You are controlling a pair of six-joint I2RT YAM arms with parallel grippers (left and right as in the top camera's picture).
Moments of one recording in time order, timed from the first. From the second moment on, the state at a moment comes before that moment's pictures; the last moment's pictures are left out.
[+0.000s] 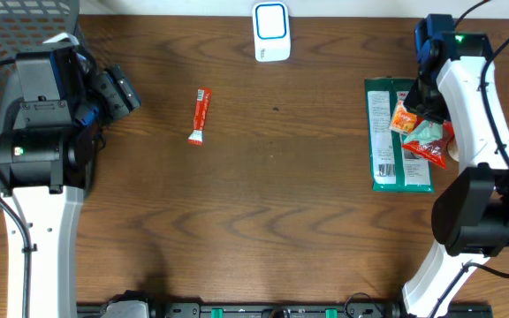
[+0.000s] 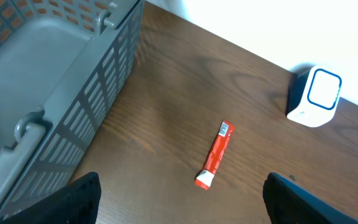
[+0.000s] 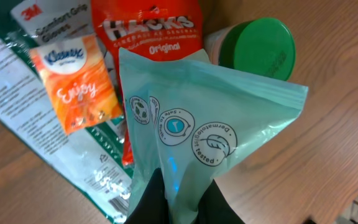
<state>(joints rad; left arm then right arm) 0.05 1.29 1.50 -0.95 -0.06 -0.38 -0.02 2.00 1.84 -1.34 0.42 0.56</state>
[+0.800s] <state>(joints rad) 0.05 1.29 1.50 -0.95 -0.06 -0.38 -0.02 2.00 1.75 -1.25 0.36 0.48</state>
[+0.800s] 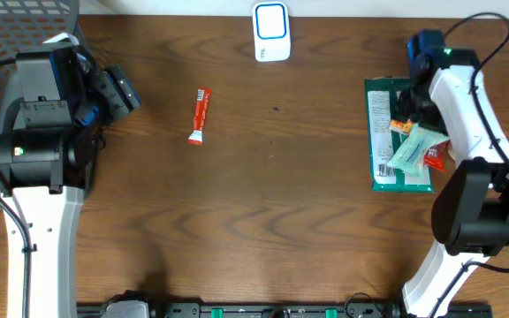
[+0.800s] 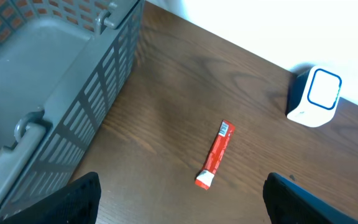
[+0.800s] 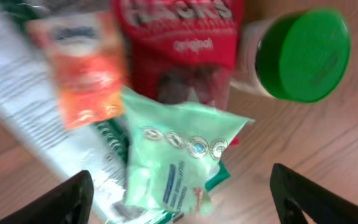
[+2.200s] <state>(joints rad) 0.05 1.29 1.50 -0.95 -0.06 -0.38 0.94 2.41 1.89 -0.46 0.34 0.45</state>
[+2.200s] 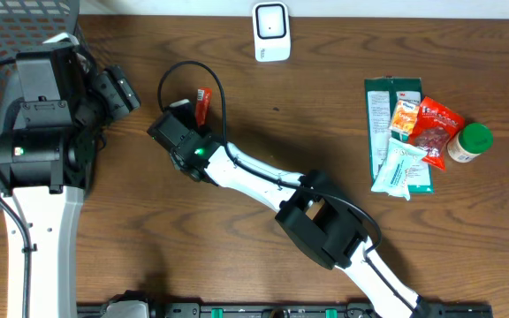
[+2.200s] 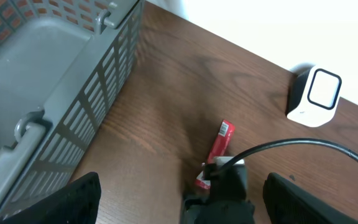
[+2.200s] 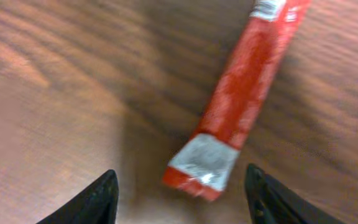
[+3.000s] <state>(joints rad) 0.05 1.29 1.50 -0.95 -0.06 -0.38 0.88 2.41 1.87 -0.38 0.34 0.60</state>
